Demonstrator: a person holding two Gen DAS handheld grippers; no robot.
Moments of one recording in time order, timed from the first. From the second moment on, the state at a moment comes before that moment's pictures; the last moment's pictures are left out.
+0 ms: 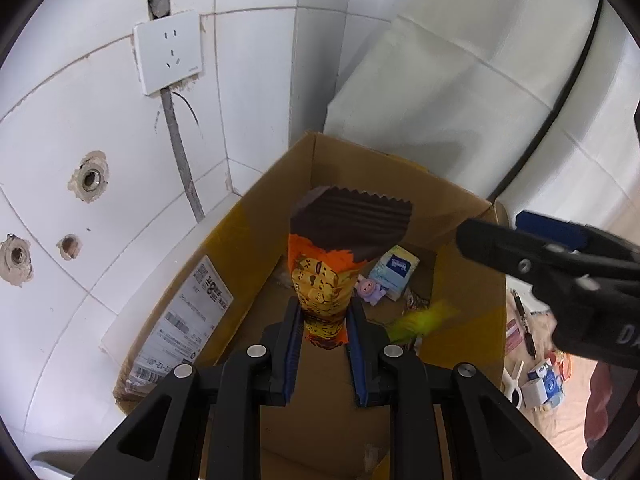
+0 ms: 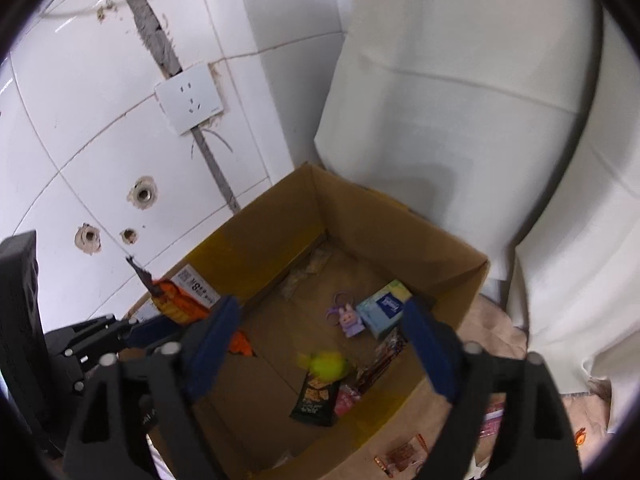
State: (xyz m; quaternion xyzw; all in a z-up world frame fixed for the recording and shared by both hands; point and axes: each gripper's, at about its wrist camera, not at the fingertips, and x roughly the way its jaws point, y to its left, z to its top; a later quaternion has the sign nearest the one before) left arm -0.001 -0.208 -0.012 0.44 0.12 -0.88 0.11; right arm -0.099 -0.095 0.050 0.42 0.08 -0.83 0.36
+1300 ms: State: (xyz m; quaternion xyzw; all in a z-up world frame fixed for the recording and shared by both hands) left arm -0.045 0.035 -0.059 0.45 0.01 -0.89 -0.05; right arm -0.064 0.212 0.042 0.42 0.01 -0.90 0.11
